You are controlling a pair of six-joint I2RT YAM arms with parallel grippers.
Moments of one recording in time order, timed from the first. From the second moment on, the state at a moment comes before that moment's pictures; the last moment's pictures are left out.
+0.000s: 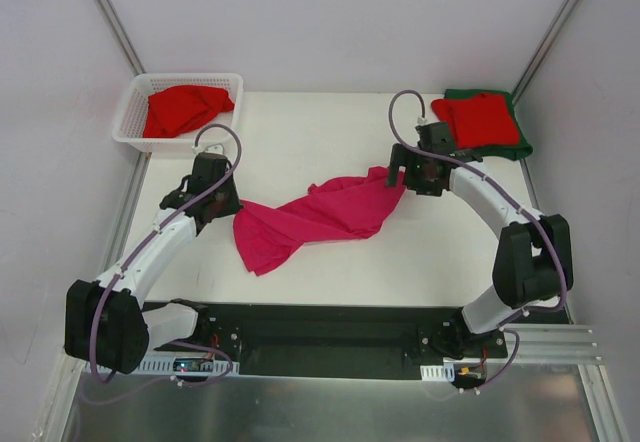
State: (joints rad) left arm -0.25 1.17 0.82 -0.49 -0.09 -0.46; right arm 0.31 1.56 1.17 -0.58 -0.05 0.40
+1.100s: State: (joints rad) left arm -0.25 1.14 0.79 -0.49 -0.08 -0.46; right arm 0.23 1.73 1.17 -0.49 -0.18 0.41
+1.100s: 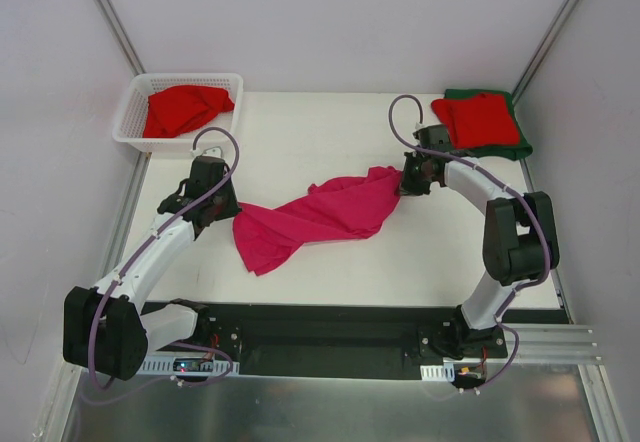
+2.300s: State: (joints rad) left arm -0.24 1.11 0.77 -0.49 -0.08 -0.46; right arm 0.21 1.88 1.30 -0.50 -0.15 0.40
